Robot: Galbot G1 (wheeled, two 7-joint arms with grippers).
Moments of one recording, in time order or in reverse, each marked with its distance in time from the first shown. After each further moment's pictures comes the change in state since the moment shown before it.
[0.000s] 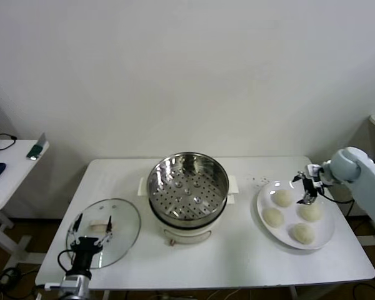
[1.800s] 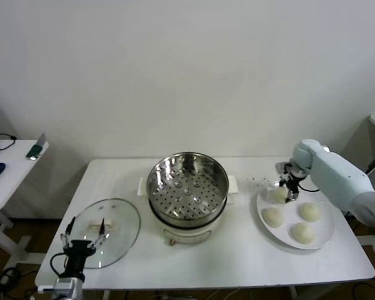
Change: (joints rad) left arm 0.010 0.013 -0.033 0.015 -0.011 0.003 -0.005; right arm 0.210 0.219 -0.276 -0.259 0.004 0.135 -0.053
